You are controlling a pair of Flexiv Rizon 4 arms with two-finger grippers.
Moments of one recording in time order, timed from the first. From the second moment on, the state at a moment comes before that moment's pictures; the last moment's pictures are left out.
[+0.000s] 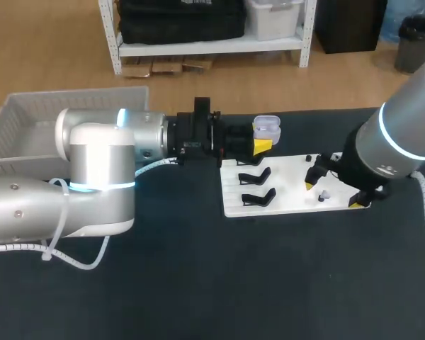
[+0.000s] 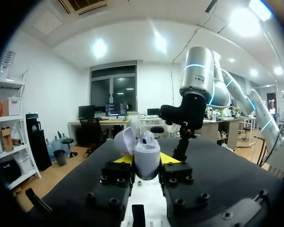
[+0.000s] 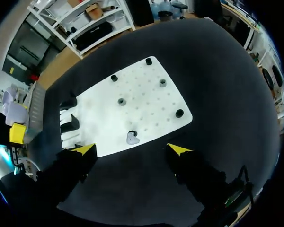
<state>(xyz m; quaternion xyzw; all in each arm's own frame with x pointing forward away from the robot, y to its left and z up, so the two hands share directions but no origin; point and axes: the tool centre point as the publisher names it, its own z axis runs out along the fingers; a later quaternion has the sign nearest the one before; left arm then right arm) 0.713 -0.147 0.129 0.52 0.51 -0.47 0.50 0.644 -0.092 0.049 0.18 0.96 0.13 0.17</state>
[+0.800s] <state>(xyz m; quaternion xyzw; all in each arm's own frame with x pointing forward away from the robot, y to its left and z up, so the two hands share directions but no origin) 0.713 -0.147 0.129 0.52 0.51 -0.47 0.50 0.652 -0.084 0.029 0.19 0.96 0.11 0.15</state>
